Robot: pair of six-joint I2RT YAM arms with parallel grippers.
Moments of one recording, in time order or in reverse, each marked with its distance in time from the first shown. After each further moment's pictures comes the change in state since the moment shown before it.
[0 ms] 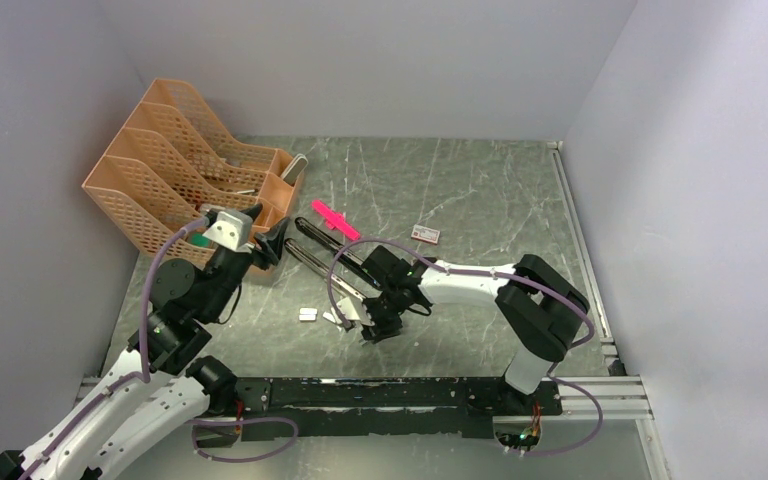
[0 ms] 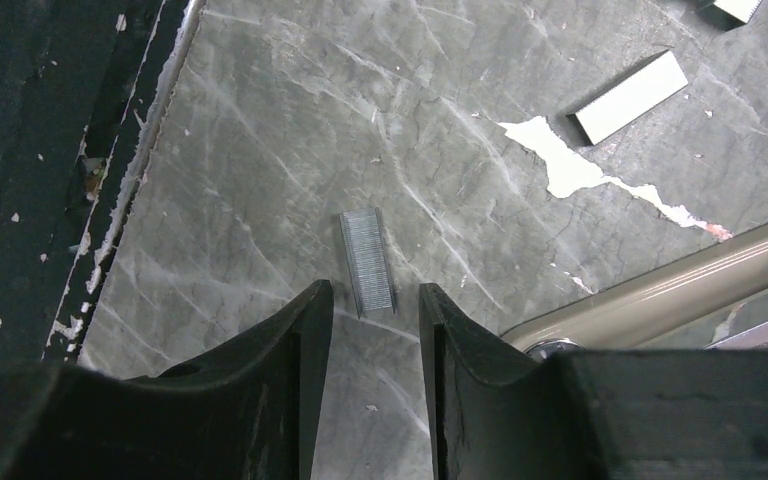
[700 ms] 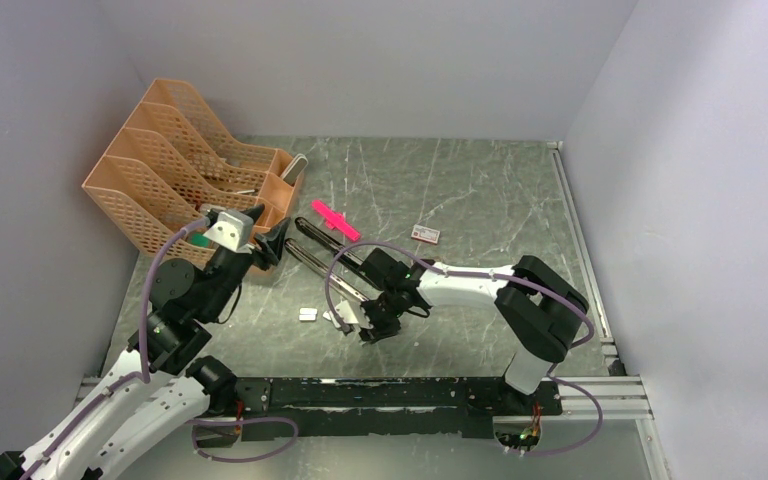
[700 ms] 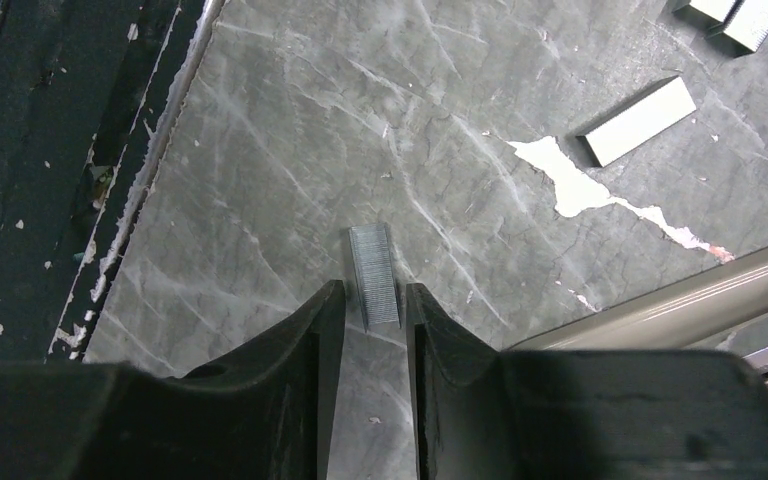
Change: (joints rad) left arm 0.006 0.000 0.000 0.000 0.027 0.000; right arm 0.021 0.000 0.000 0.006 0.008 -0.007
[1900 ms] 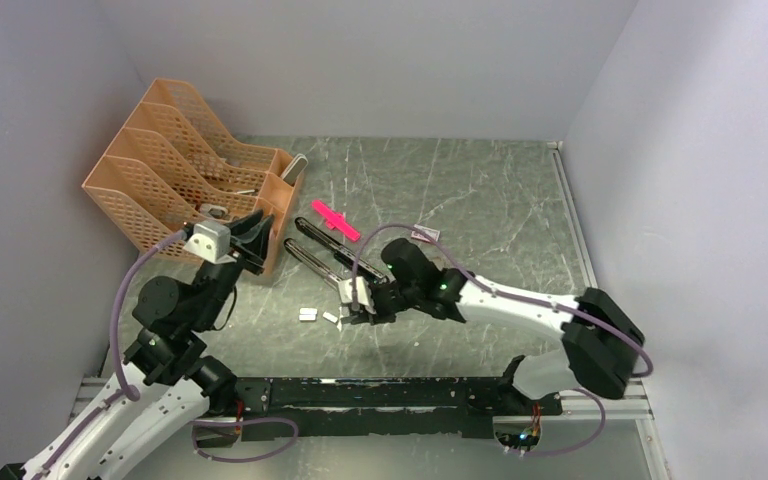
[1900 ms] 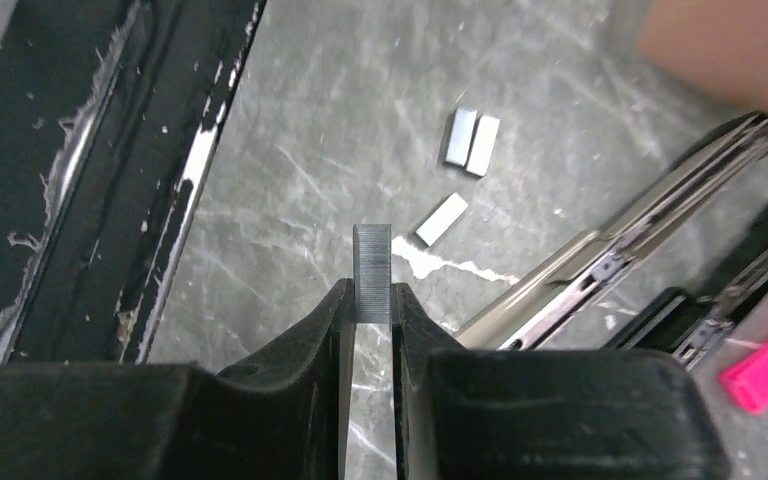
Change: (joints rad) left arm 0.002 -0.087 -0.054 0.072 -0.027 -0.064; right arm 0.001 -0.270 -0.096 0.275 -0.021 0.291
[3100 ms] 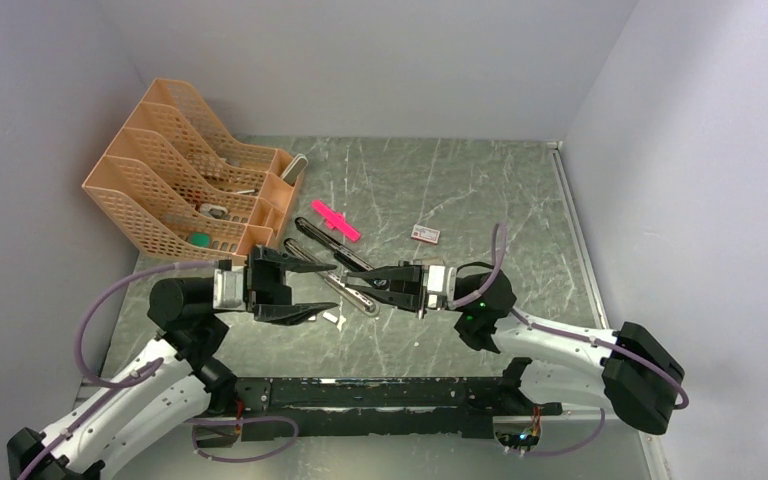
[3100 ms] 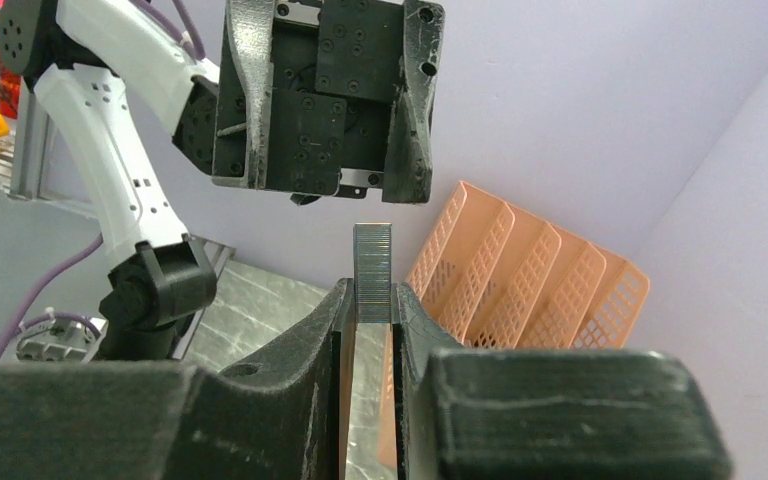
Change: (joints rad) left arm 0.002 0.167 -0.099 0.579 1.076 -0.226; right arm -0.003 -0.322 -0.351 1.366 0.011 0.572
